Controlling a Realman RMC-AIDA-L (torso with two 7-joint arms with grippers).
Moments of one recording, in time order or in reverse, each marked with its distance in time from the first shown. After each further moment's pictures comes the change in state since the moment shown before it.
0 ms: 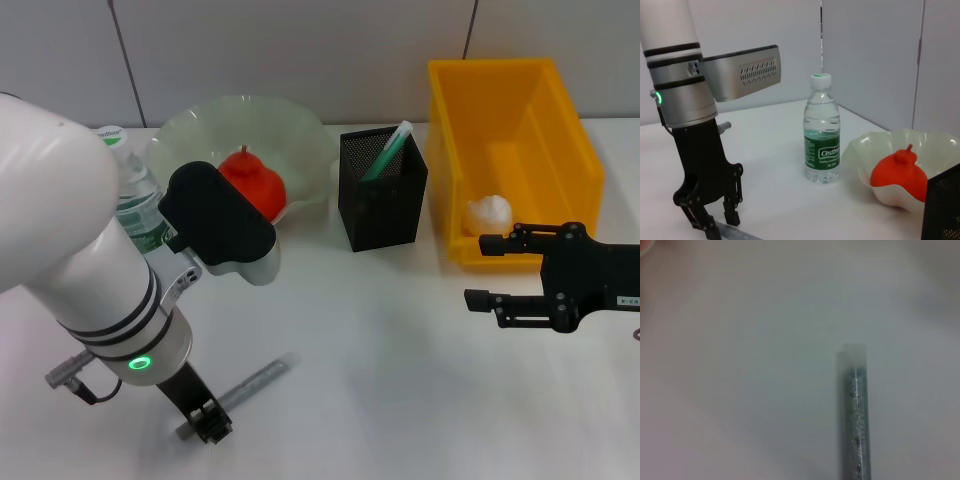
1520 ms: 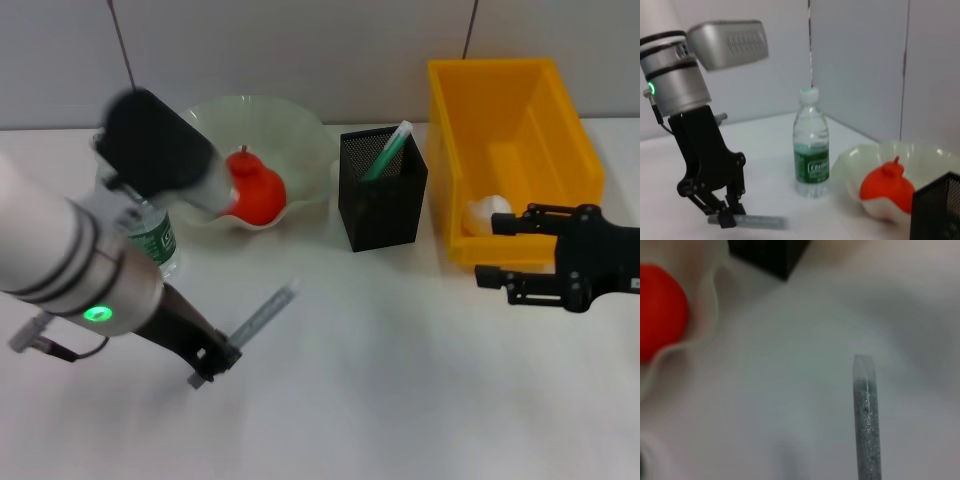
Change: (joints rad) left arm 0.090 0.008 -0.168 0.183 -0.079 0.002 0.086; right arm 0.009 -0.002 0.071 0.002 0.009 -0.032 0.021
